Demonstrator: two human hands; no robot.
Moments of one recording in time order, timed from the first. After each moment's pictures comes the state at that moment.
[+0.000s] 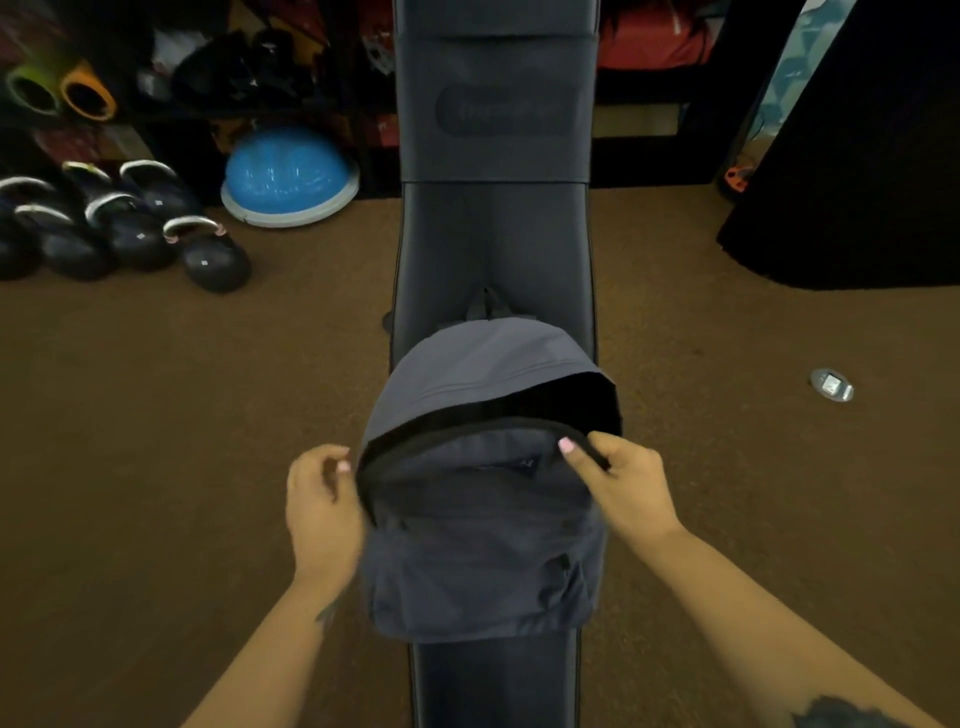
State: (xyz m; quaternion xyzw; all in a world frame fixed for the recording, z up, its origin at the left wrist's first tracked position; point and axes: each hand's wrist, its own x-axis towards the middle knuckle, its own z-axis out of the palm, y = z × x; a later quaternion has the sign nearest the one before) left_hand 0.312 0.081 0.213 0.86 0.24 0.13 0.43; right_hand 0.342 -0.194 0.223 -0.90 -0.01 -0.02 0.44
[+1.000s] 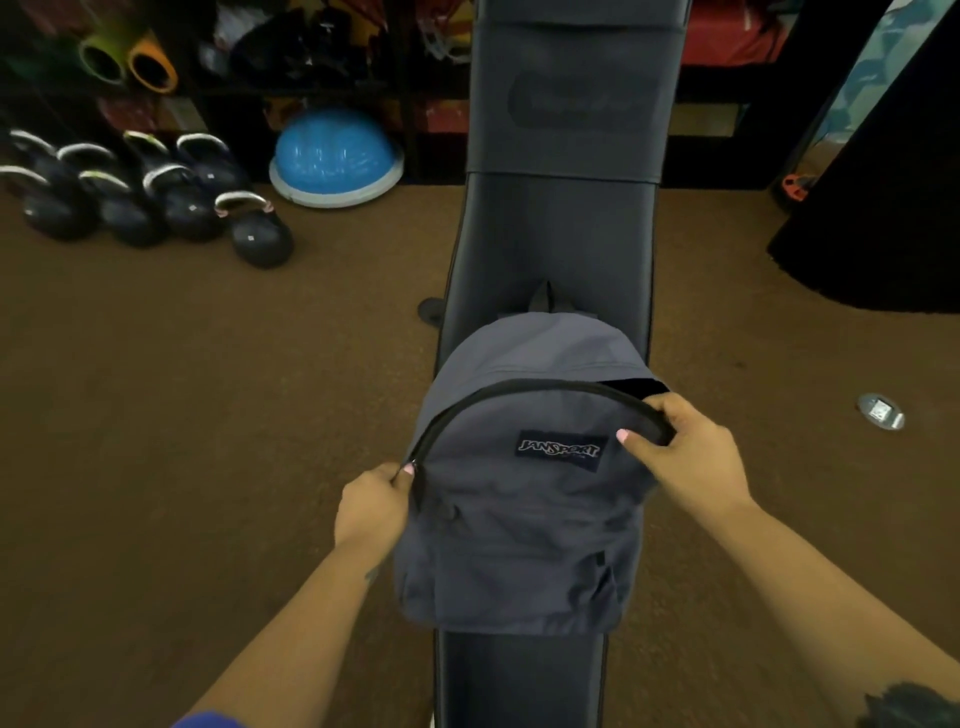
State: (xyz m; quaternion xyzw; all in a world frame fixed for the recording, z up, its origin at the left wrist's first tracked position) left_hand 0.325 0.107 0.179 0.89 0.27 -0.12 0.34; right_hand 0.373 -0.198 0.251 -0.94 0.05 0.05 0.34
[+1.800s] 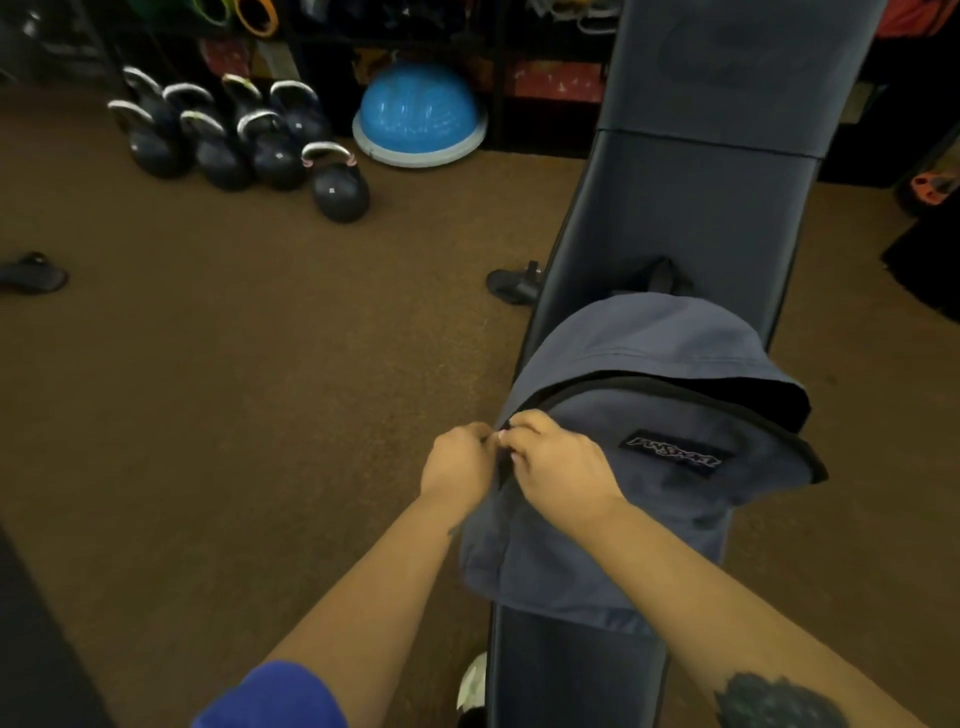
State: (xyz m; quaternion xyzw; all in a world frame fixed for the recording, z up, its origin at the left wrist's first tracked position) left_hand 0.331 0.120 0.179 0.90 0.20 -0.12 0.38; right_hand 0.347 -0.011 0.219 -0.93 -0.31 0.09 0.16
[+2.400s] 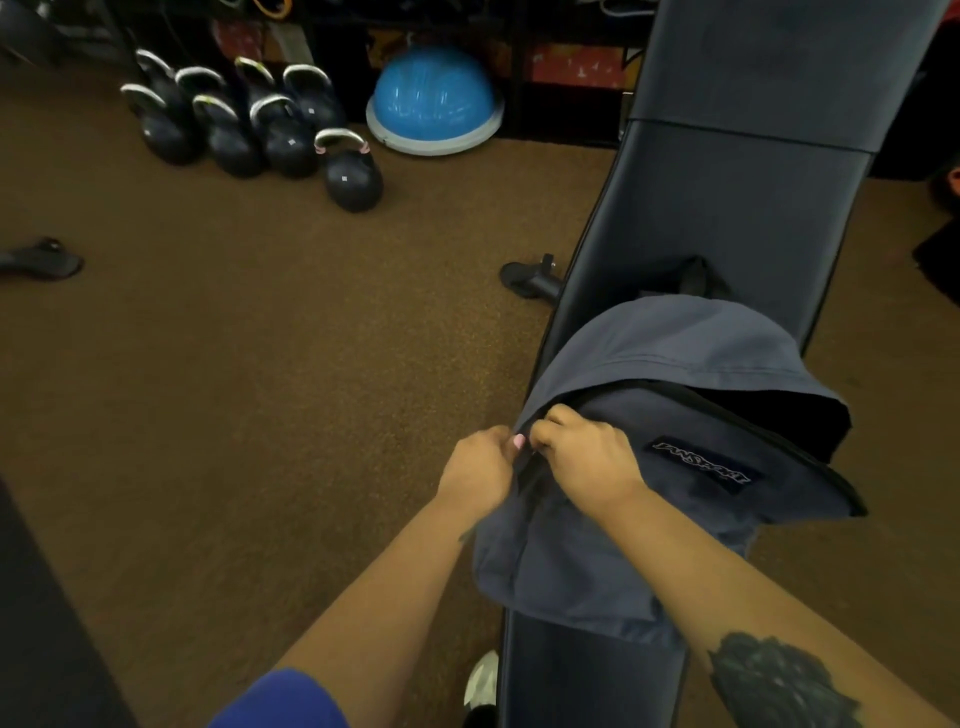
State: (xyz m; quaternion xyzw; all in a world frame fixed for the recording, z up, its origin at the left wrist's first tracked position) left_hand 0.337 0.126 0.164 0.88 0.16 -0.16 0.42; right_hand 0.377 -0.009 0.192 -0.95 -0.30 0.09 0.08
